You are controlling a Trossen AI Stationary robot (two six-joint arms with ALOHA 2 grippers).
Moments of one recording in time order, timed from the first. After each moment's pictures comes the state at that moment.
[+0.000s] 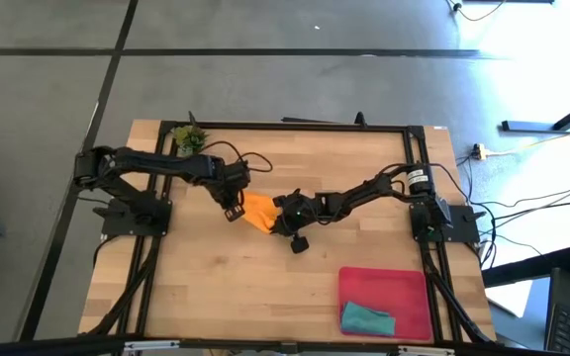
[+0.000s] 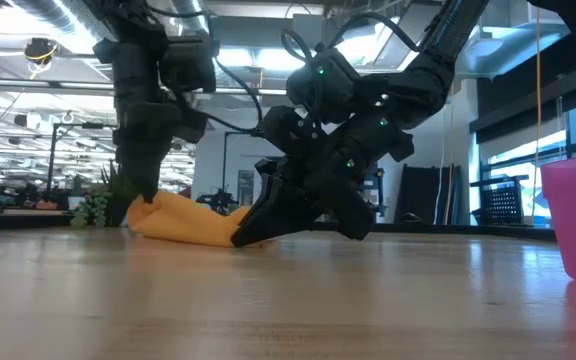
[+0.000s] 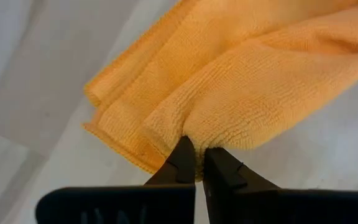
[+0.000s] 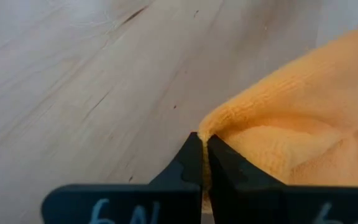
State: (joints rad) left arm 0.25 1.45 0.83 -0.73 0.06 -0.36; right arm 0.02 2.13 1.07 0.35 -0.19 -0.45
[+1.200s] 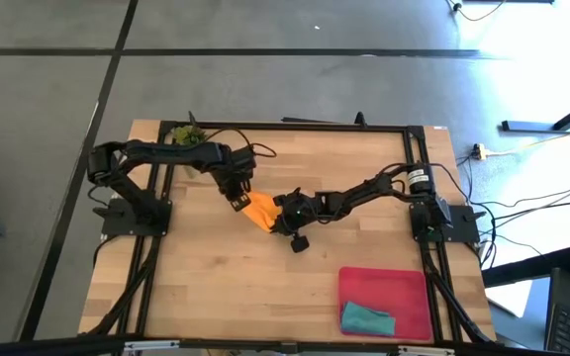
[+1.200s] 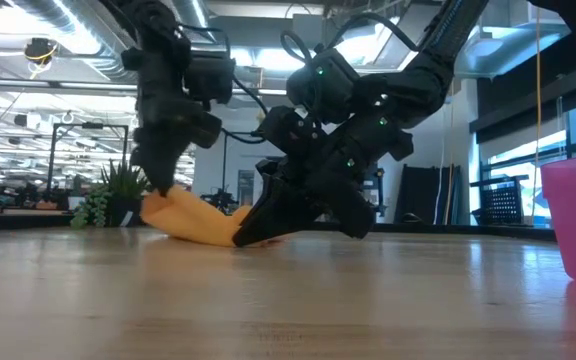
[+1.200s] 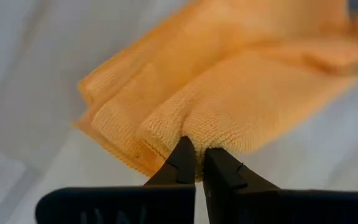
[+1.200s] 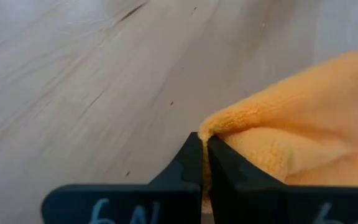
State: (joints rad) left arm 0.37 1.55 0.95 -0.79 0.19 -0.30; right arm 0.01 2.13 1.07 0.34 -0.20 -0.45
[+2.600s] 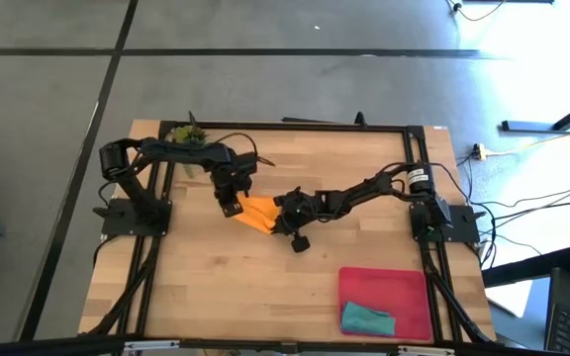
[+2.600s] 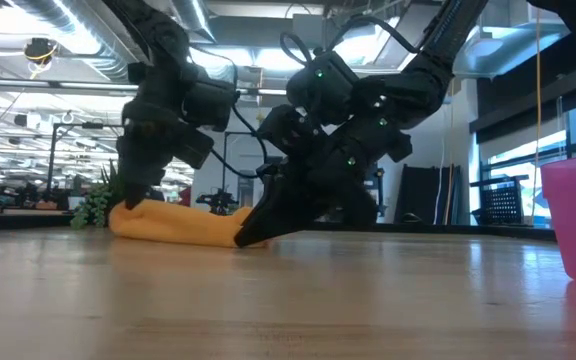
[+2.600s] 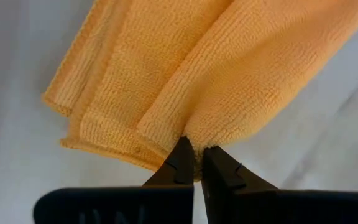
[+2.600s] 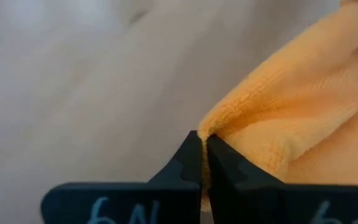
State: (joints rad) left arm 0.38 1.67 0.97 -0.95 0.32 -0.07; right arm 0.01 2.13 1.07 0.33 -0.26 -0.41
